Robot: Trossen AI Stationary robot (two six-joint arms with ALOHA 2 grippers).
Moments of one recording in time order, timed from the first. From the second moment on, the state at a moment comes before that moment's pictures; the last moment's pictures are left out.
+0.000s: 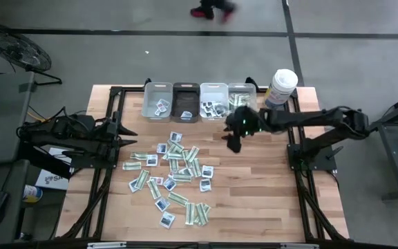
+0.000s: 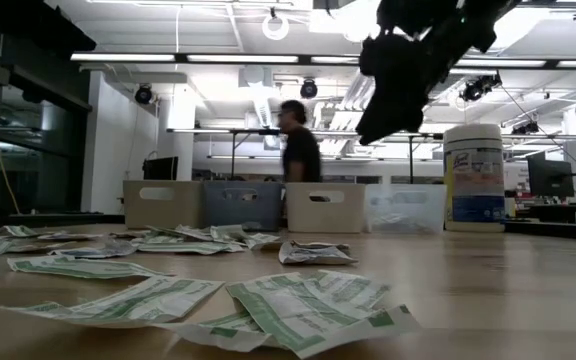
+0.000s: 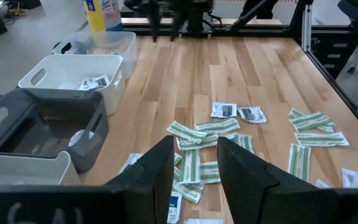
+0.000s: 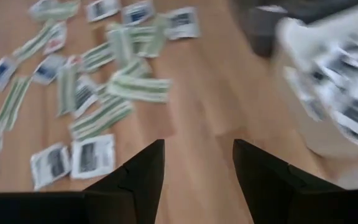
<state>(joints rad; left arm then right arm) -0.12 0.23 0.62 -0.74 -0.17 -0.05 -0.20 1.36 0.88 -0.30 -0.08 0.20</state>
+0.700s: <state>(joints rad) -0.12 0.23 0.62 -0.79 -0.18 -0.05 0.15 1.66 0.88 -0.07 0.08 0.38</state>
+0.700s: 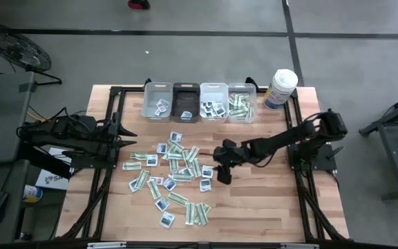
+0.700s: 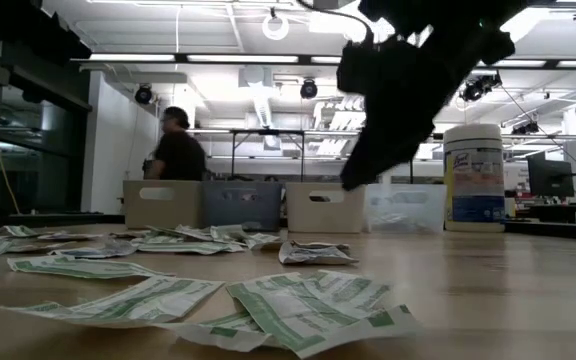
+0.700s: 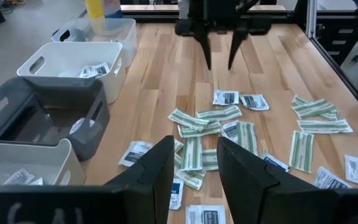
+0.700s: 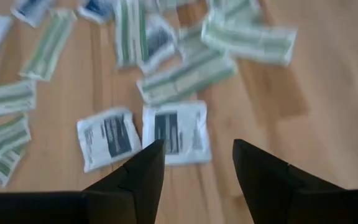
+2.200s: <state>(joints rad) -0.12 0.23 0.62 -0.84 -0.18 -0.06 0.18 1.76 0.88 -0.01 0.10 1.46</state>
